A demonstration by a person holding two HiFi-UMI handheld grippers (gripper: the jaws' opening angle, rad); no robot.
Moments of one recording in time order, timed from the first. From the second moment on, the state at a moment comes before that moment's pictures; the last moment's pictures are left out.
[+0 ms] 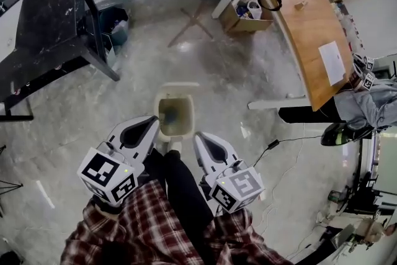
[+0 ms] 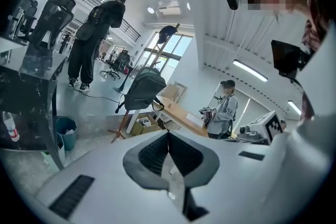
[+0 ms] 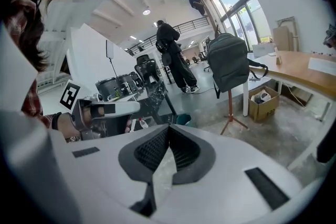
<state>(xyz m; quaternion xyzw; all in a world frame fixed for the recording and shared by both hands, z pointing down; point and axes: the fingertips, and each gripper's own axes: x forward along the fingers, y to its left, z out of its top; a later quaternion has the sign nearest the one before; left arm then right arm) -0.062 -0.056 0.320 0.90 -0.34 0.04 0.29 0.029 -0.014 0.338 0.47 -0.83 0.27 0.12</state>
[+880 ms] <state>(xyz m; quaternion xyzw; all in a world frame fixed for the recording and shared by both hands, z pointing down) -0.008 -0.065 0.498 0.85 -0.37 0.07 0.36 0.087 -0.074 0.516 0.41 -0.83 0.33 0.19</state>
